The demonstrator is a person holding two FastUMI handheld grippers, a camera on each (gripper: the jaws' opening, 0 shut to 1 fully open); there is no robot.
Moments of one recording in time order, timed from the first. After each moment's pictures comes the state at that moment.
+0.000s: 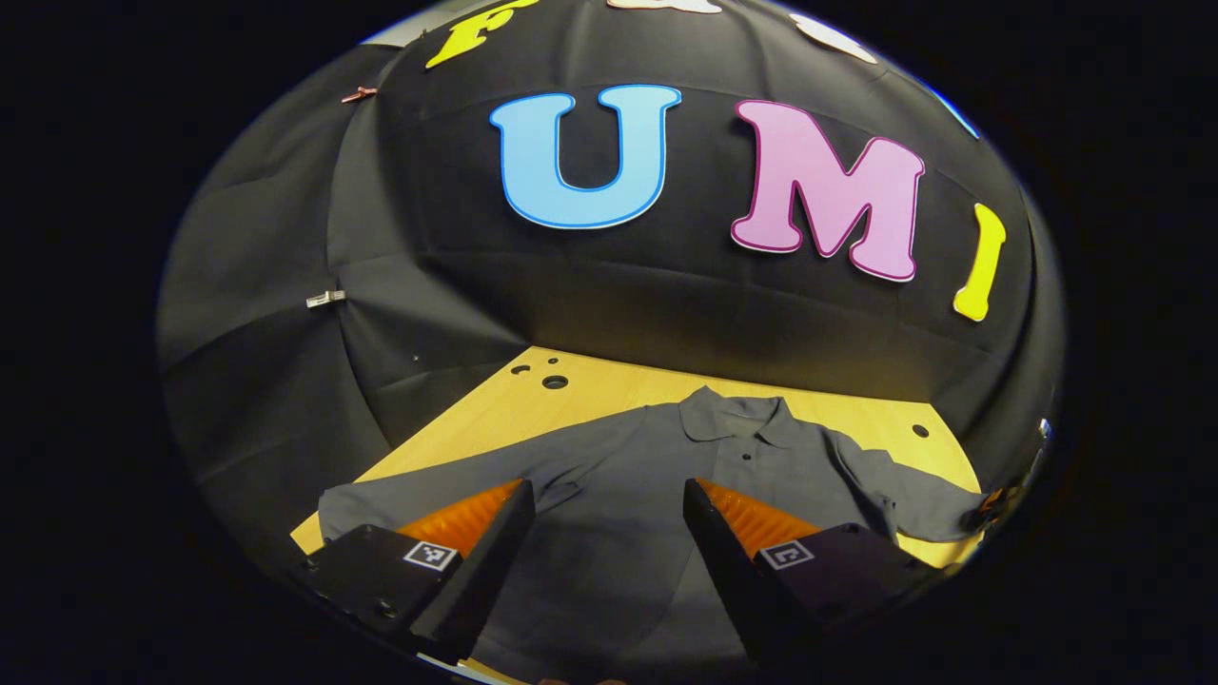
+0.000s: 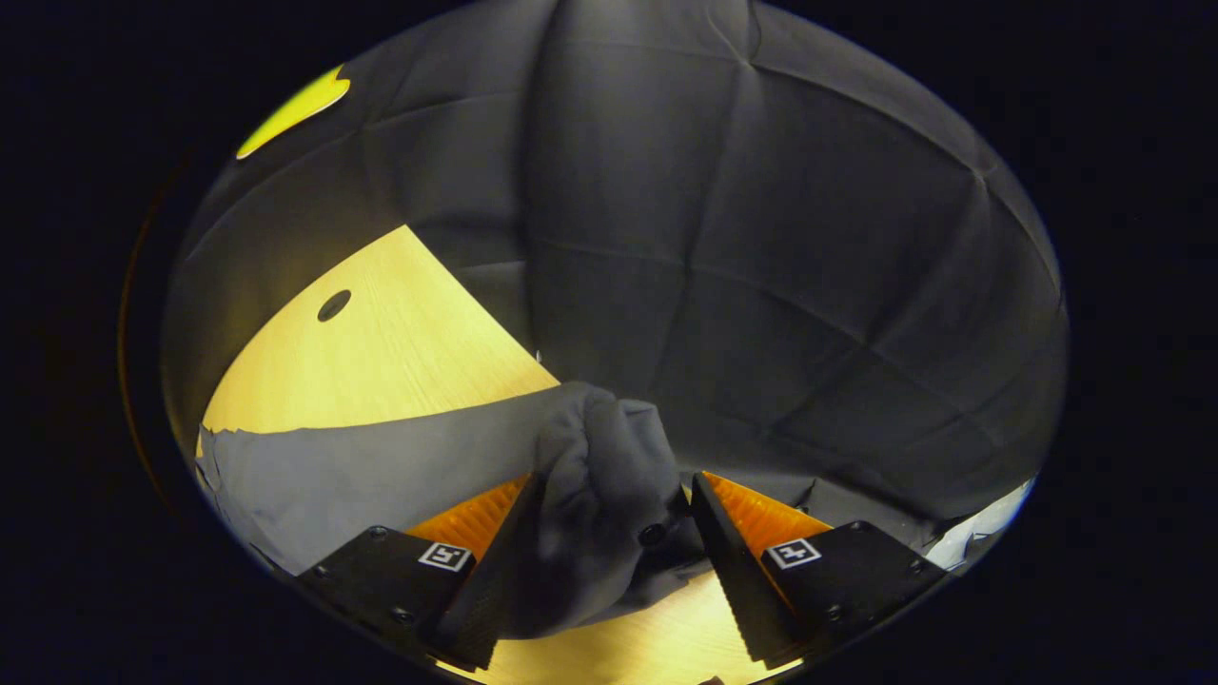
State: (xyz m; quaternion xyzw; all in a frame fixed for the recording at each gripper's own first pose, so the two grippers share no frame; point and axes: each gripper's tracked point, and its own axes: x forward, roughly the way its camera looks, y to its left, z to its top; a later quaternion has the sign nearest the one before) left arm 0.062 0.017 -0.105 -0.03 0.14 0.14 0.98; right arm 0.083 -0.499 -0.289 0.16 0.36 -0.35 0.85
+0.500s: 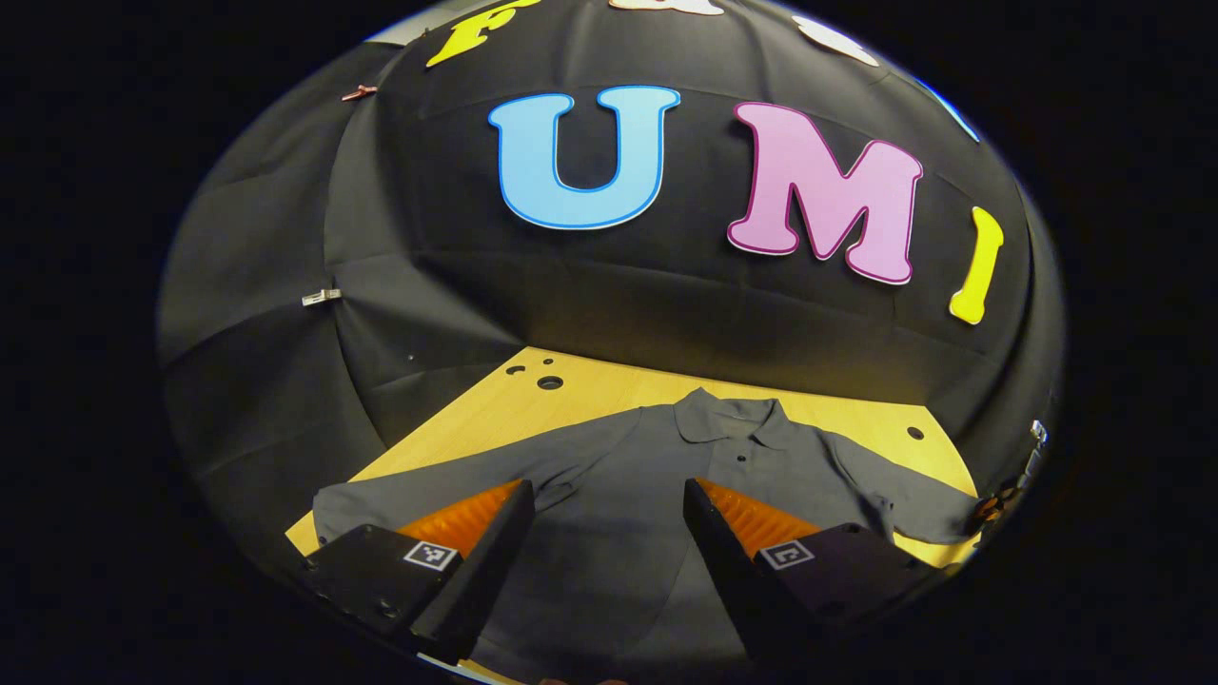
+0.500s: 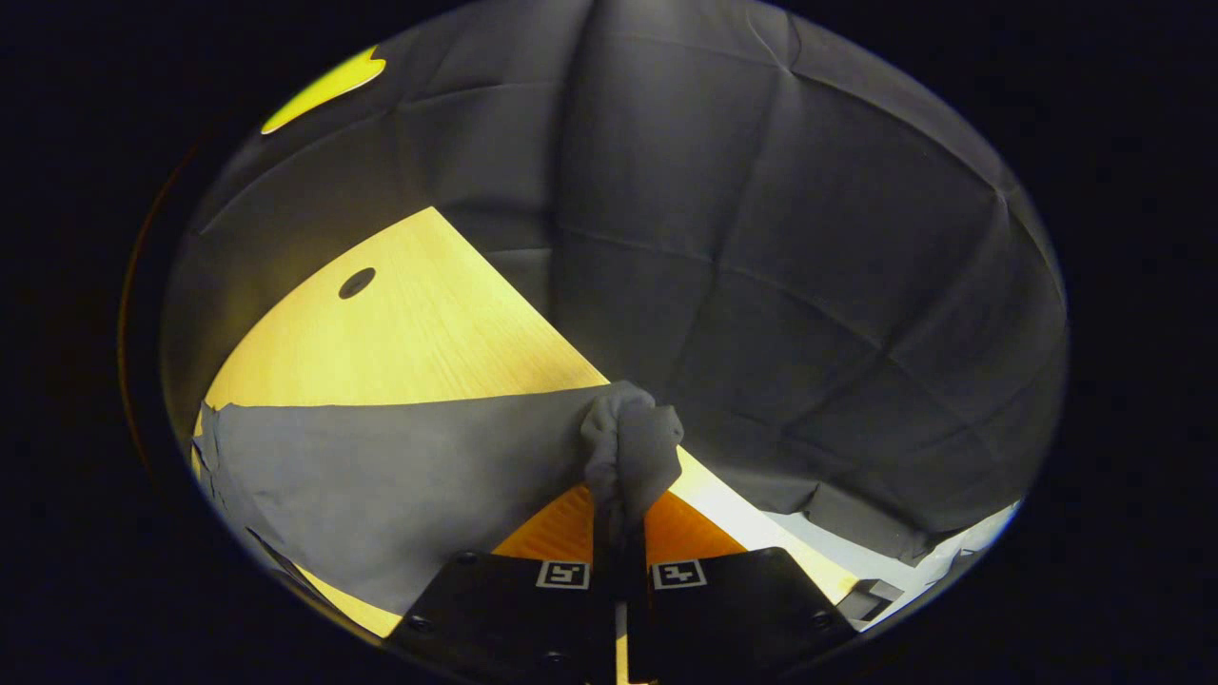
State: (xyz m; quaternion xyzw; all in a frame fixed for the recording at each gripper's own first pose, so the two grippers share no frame) left arm 0.060 0.017 -0.104 -0.04 0.13 0.13 0.98; right arm 0.062 -0.502 -0.247 0.15 0.36 -0.32 0.86
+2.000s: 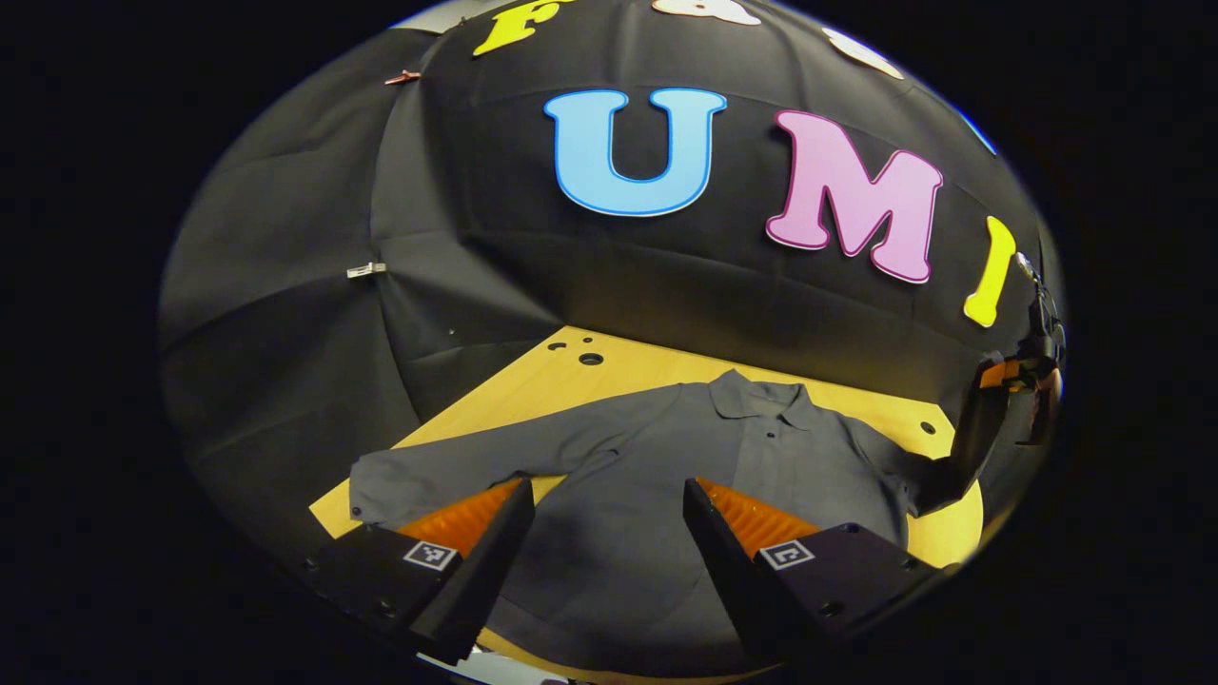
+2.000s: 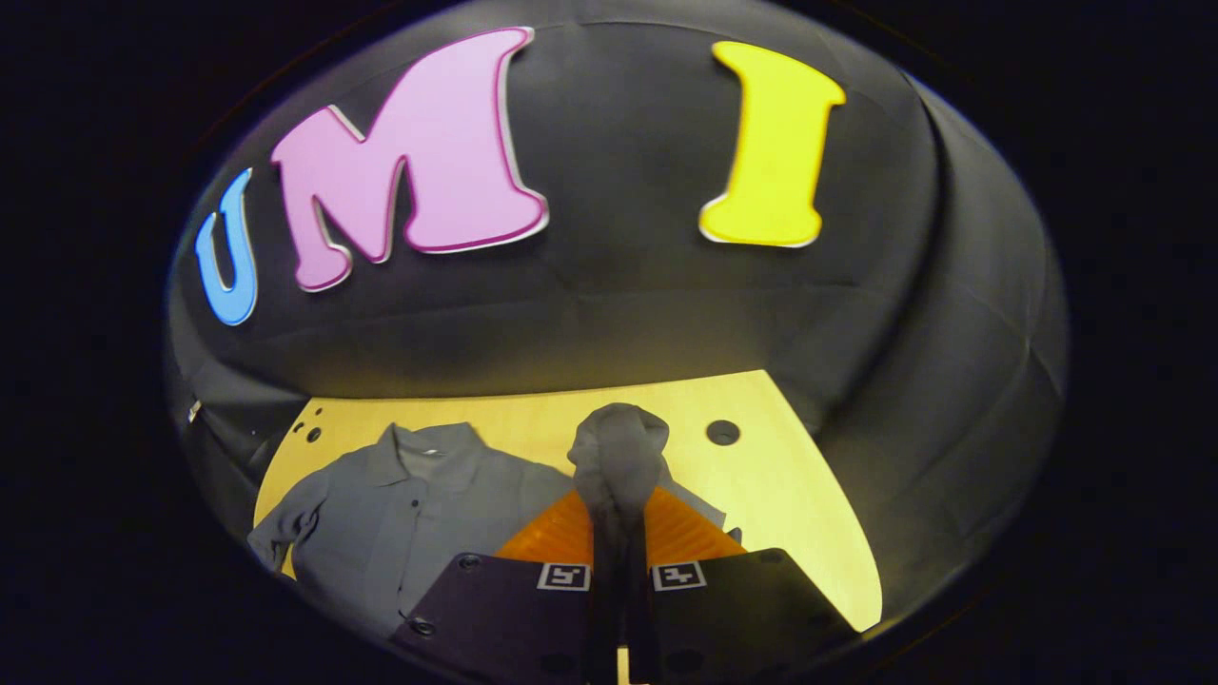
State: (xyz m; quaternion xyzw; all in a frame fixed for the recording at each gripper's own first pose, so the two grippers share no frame) left arm -0.003 0.057 -0.124 -0.06 0.15 0.17 0.97; right arm 0.187 -0.200 -0.017 0.03 0.23 -0.01 0.97
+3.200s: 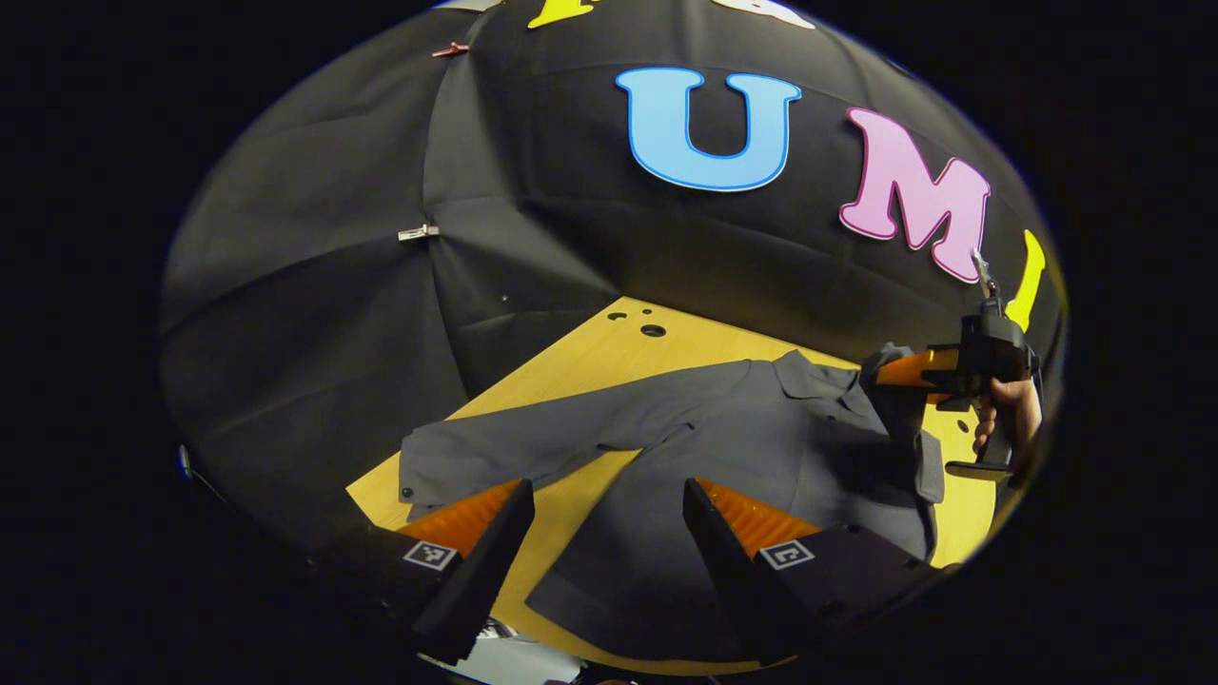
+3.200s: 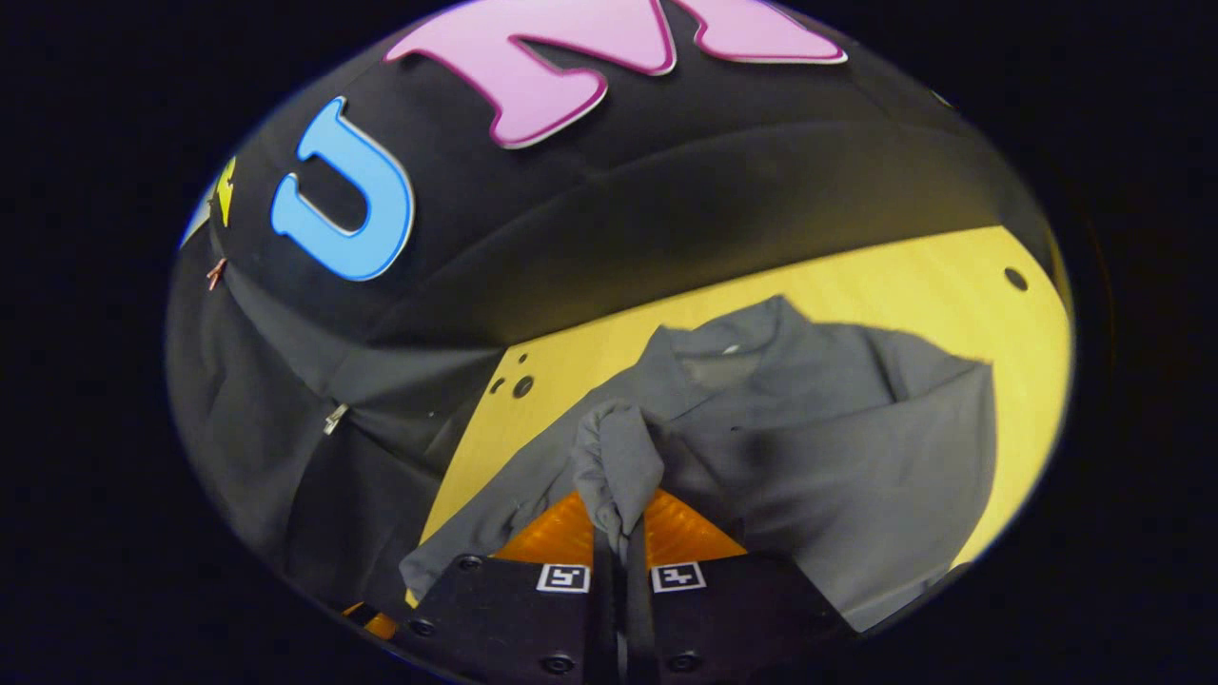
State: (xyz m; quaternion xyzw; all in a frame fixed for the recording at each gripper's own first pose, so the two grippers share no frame) left arm -0.032 0.127 -0.162 -0.08 0.19 0.22 0.95; right arm 0.146 0.146 -0.131 0.20 0.35 0.23 0.89
